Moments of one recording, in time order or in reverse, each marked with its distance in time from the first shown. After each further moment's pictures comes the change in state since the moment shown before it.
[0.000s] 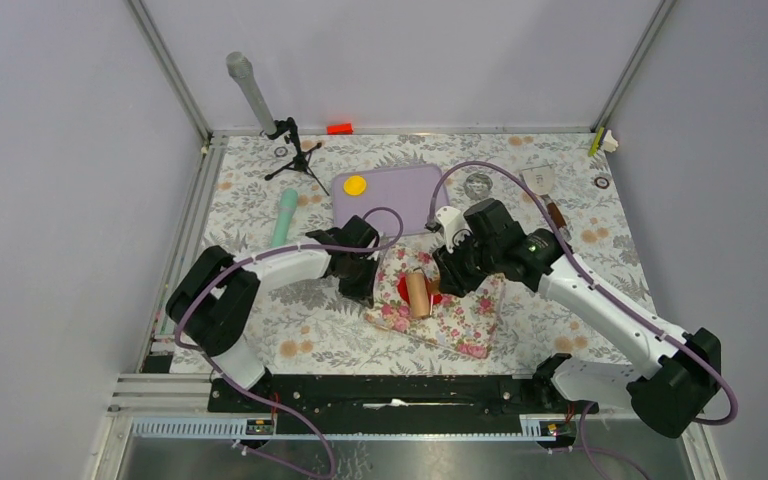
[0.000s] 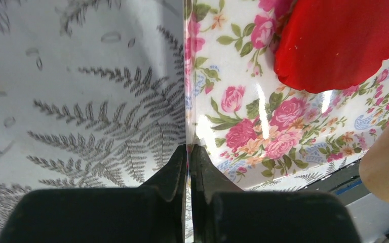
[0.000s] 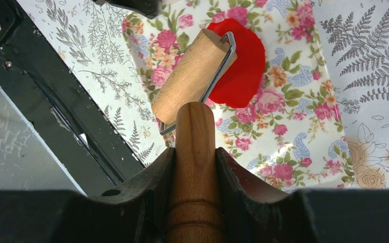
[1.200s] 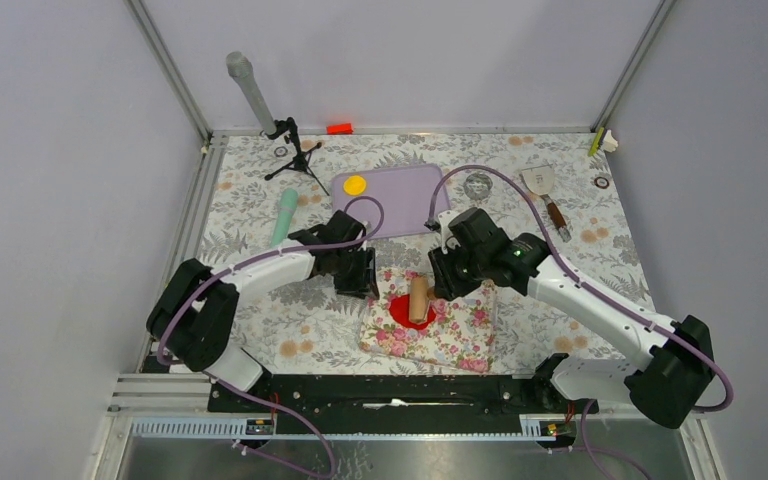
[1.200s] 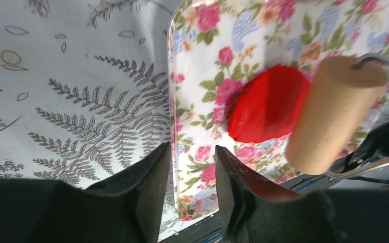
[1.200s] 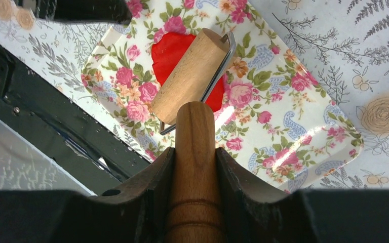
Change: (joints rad) left arm 0.057 -0.086 -0.034 0.032 0.051 -0.112; right arm 0.077 0.030 -0.016 0.009 0.170 0.329
